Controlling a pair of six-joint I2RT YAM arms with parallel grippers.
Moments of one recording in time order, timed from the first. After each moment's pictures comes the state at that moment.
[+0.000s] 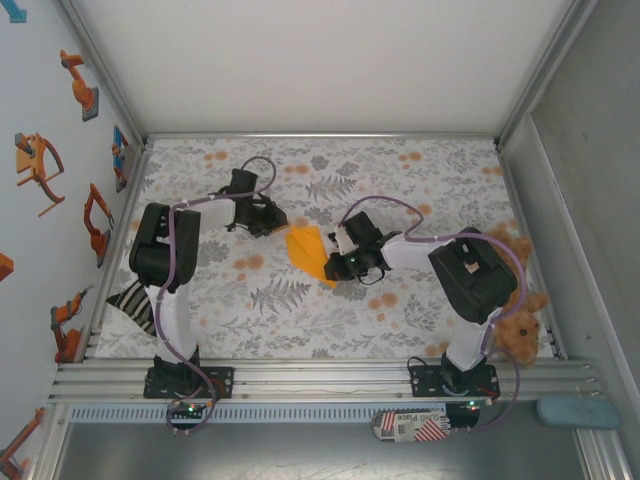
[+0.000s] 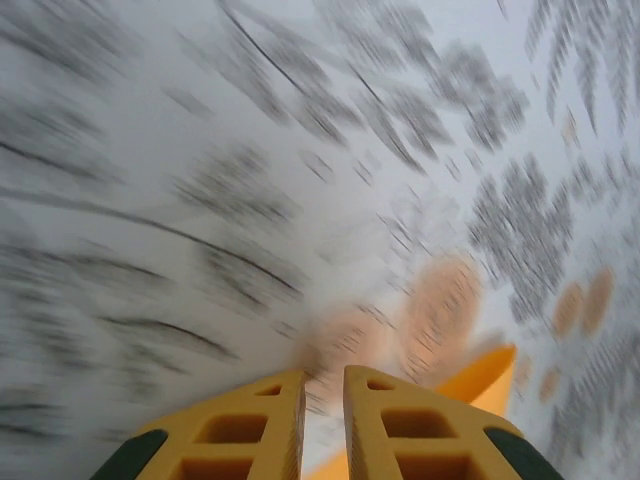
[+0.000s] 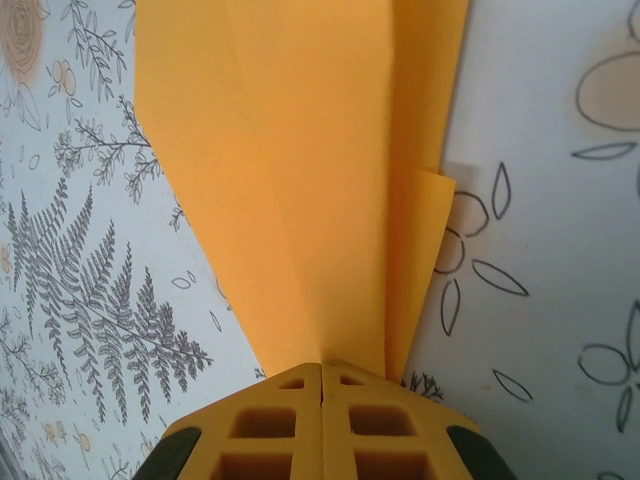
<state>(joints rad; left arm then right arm) -0.32 2.04 1.27 -0.31 0.44 -0.59 0.64 1.82 0.92 -0.19 -0.50 0.43</state>
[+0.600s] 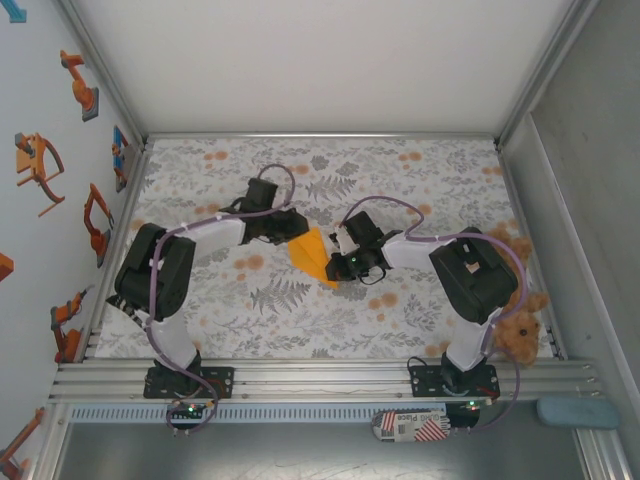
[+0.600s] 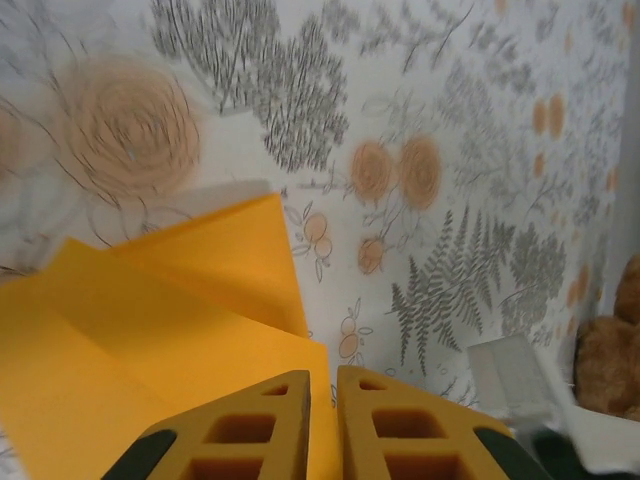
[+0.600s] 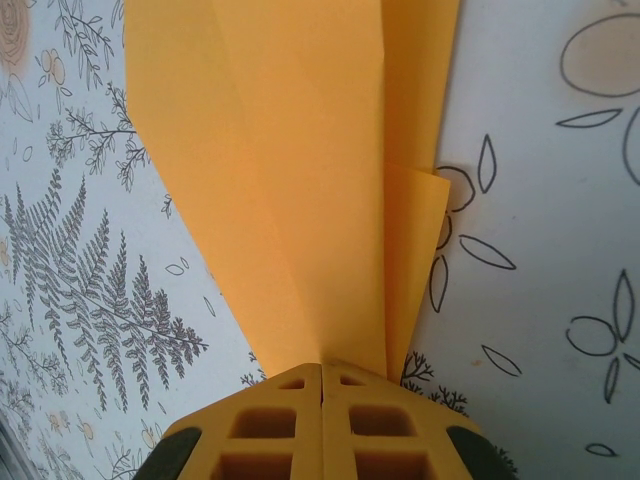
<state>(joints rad) -0.53 1.84 1.08 -0.13 0.46 -0.73 0.64 1.82 0.93 -0.22 -0.51 0.43</state>
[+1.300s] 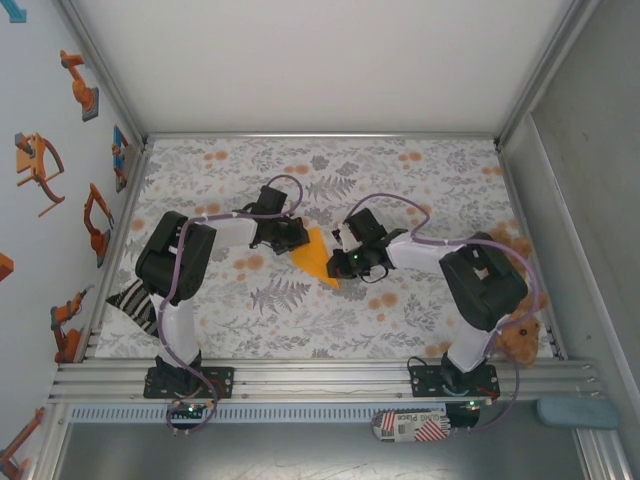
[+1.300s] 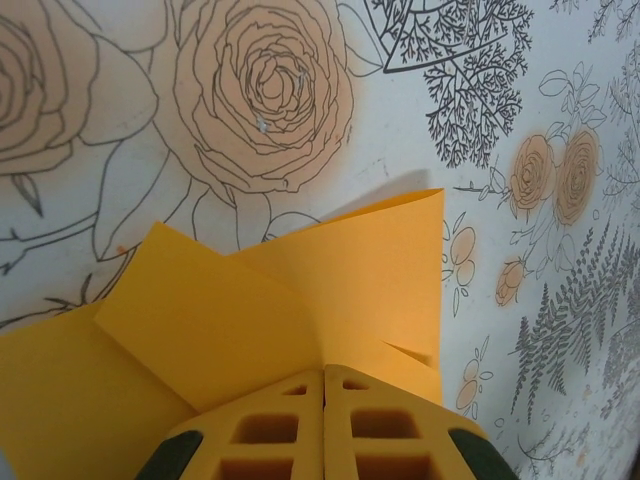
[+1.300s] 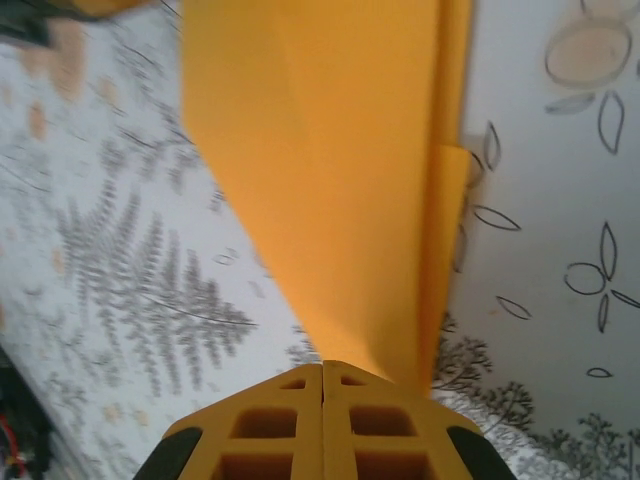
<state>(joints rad) -0.54 1.97 1.12 -0.17 0.40 -0.75 0.64 1.74 0.93 -0.24 -0.52 0.52</state>
